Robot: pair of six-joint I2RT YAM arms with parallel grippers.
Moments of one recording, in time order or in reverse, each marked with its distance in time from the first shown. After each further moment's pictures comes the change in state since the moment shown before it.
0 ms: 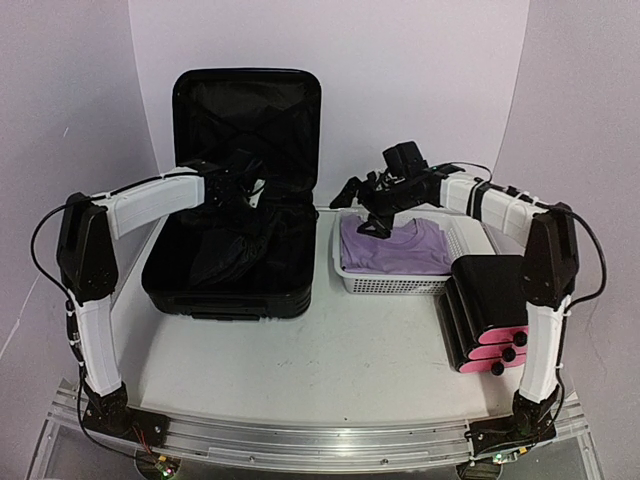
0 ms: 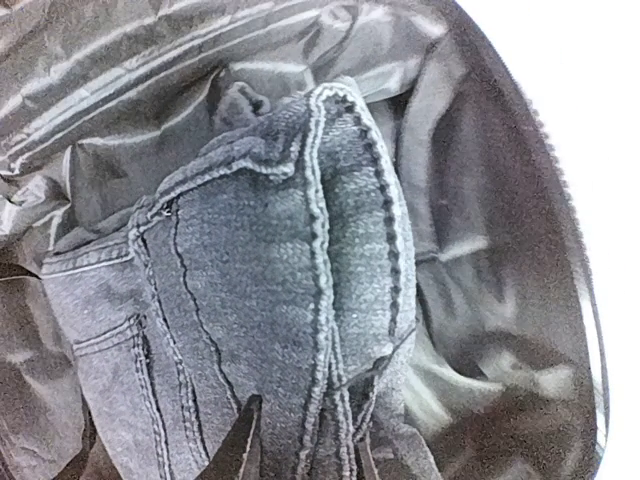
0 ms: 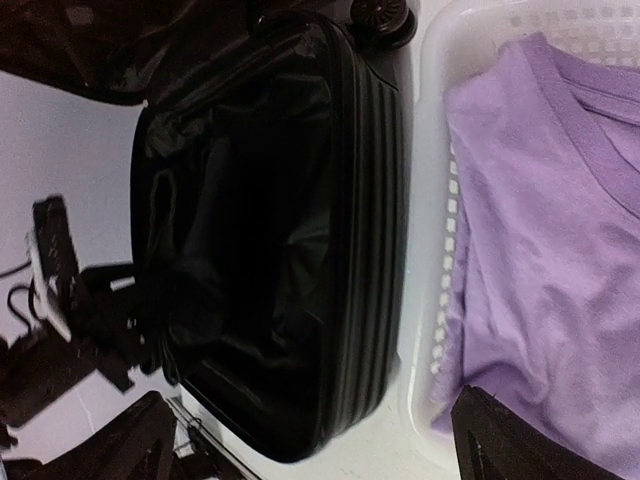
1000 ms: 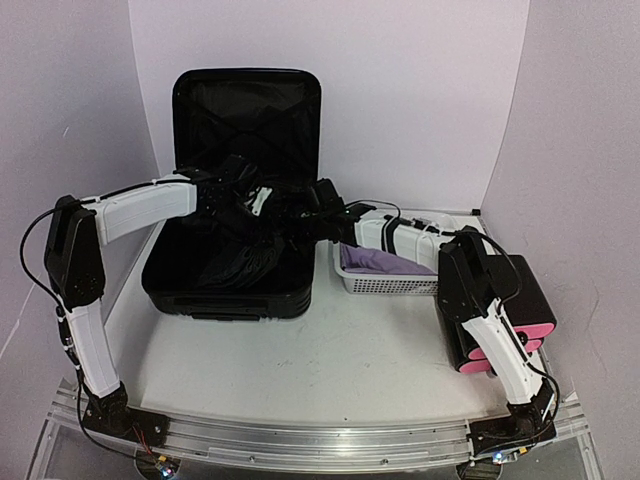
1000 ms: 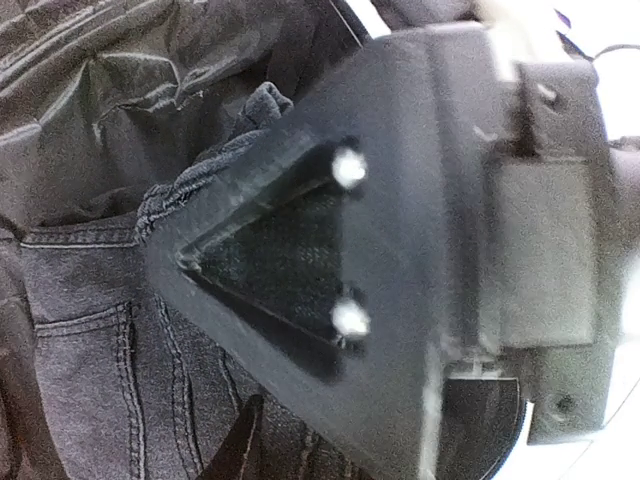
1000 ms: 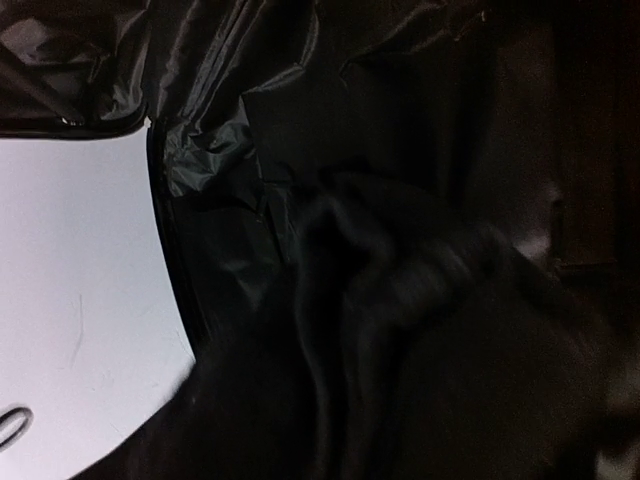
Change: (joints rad) left arm -0.006 -0.091 -0.130 0.079 0.255 0.011; right arm 0.238 0.500 0.428 0.263 0.153 0.510
